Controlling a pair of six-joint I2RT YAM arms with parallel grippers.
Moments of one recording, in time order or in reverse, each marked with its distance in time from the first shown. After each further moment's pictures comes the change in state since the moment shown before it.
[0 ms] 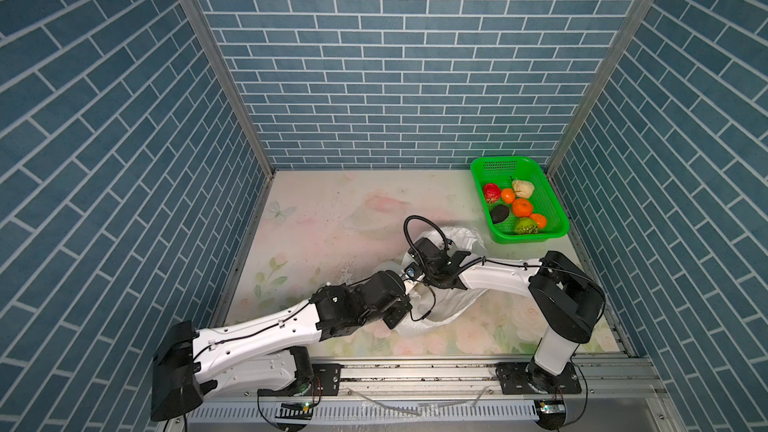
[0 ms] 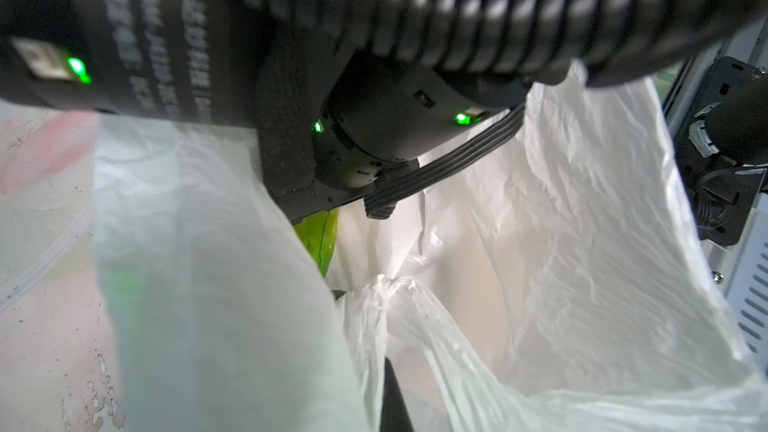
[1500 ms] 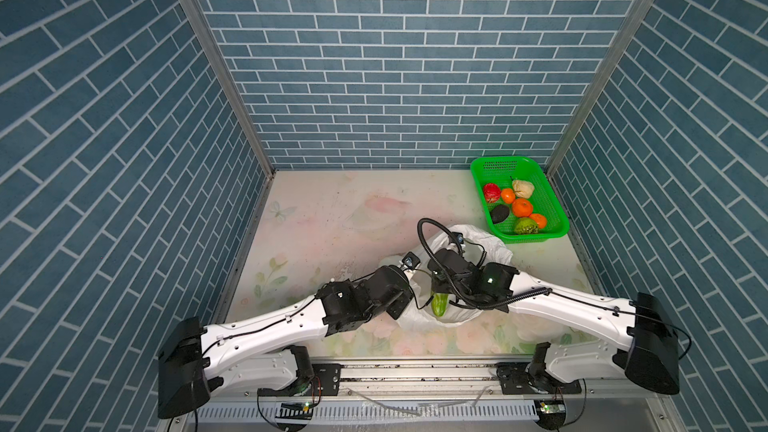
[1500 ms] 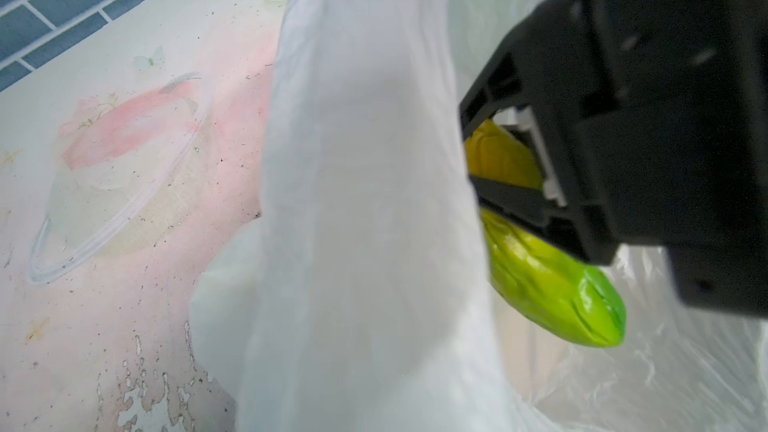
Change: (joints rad) left arm 0.030 0.049 0.029 0.030 -0.099 -0.074; right arm 0.147 -0.462 -0.038 -0.332 0.122 -0.312
